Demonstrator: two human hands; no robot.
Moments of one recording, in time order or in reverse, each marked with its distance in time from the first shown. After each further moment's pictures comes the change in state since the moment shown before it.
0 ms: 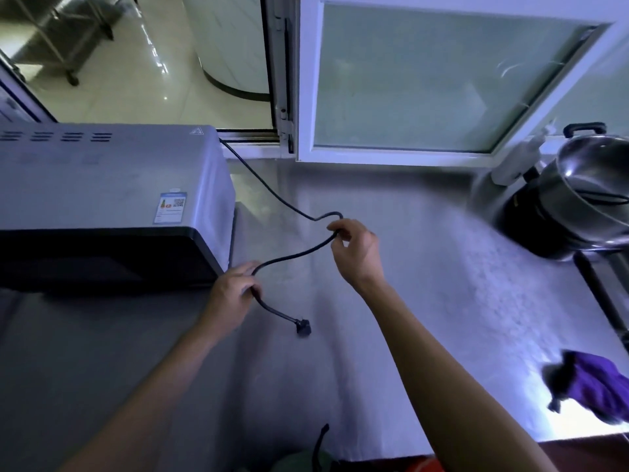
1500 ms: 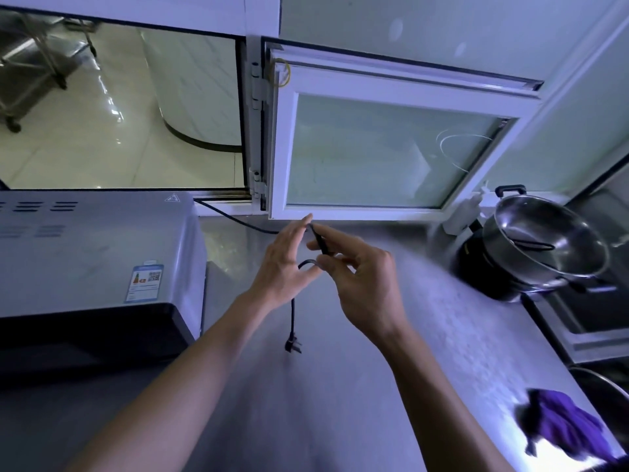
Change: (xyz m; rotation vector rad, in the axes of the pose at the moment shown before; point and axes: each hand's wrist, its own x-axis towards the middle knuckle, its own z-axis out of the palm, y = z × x) left_hand 0.180 0.075 0.024 -0.165 -0.019 0.083; right_hand 0.004 -0.130 -0.083 0.148 0.046 -0.211
